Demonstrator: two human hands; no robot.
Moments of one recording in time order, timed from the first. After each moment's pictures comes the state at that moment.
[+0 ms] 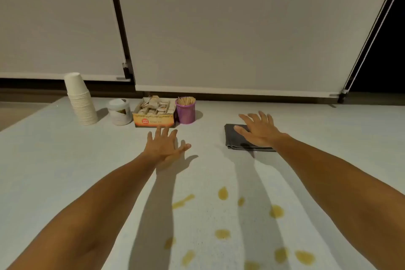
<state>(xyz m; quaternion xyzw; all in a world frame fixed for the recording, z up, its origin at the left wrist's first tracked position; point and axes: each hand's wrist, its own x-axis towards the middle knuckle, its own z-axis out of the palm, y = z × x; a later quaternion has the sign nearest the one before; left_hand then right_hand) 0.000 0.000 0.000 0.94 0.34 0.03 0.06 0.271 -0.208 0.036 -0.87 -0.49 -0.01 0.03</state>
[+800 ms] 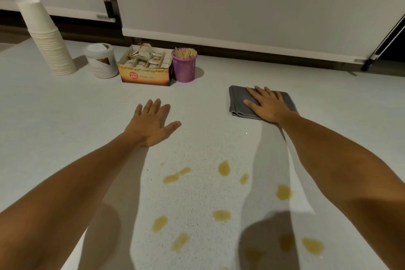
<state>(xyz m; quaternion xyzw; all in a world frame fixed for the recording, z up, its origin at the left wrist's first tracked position) -0.017 0.024 -0.067 0.95 0.31 0.01 0.08 0.344 -0.183 -0.044 -0.87 -0.50 0.01 0.01</state>
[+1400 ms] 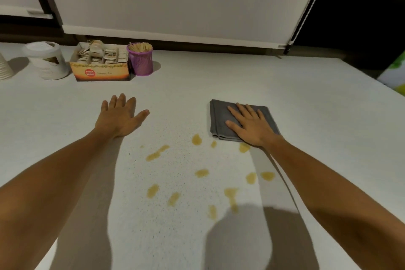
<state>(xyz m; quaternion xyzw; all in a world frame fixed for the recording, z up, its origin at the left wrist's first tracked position) -0.024 0.020 -0.060 0.96 0.28 0.02 0.07 0.205 -0.343 -0.049 -0.91 -0.41 0.02 0.03</state>
